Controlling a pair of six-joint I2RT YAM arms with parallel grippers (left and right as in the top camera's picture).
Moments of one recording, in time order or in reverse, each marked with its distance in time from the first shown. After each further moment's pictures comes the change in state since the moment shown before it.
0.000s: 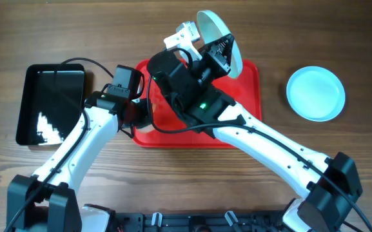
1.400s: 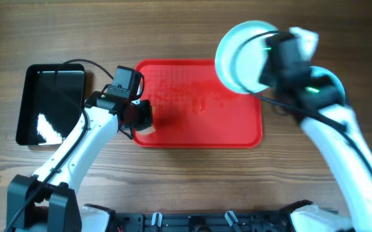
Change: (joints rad) left arm 0.000 0.000 -0.001 -0.026 0.003 0.000; right arm -0.526 -0.332 -0.128 -0.589 -1.056 1.107
